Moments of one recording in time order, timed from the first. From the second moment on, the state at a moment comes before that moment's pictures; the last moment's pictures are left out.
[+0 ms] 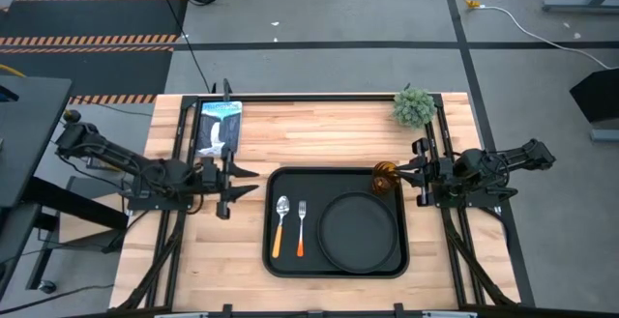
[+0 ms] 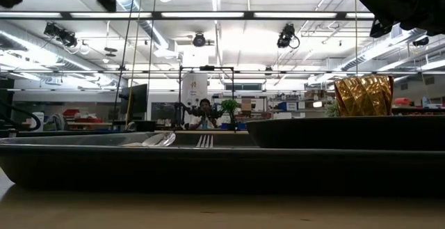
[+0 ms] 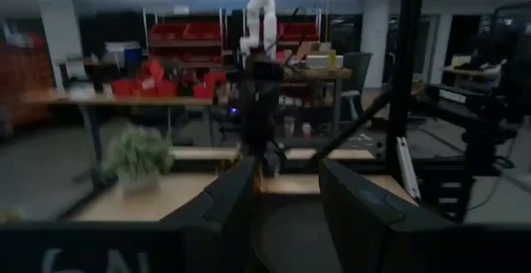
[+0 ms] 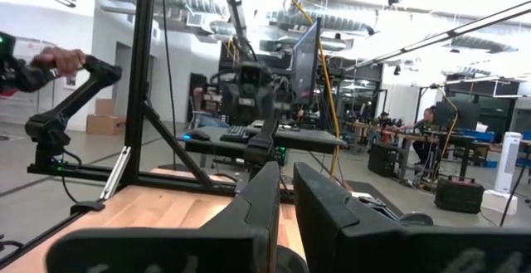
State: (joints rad) left arm -0.36 0.76 0.33 0.58 -0.41 0.05; right arm 0.24 0.07 0.01 0.34 0.21 -0.21
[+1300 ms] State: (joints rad) left arm -0.08 0.03 0.01 0.11 -0.40 0.01; right arm 0.24 0.07 0.01 0.34 0.21 -0.21
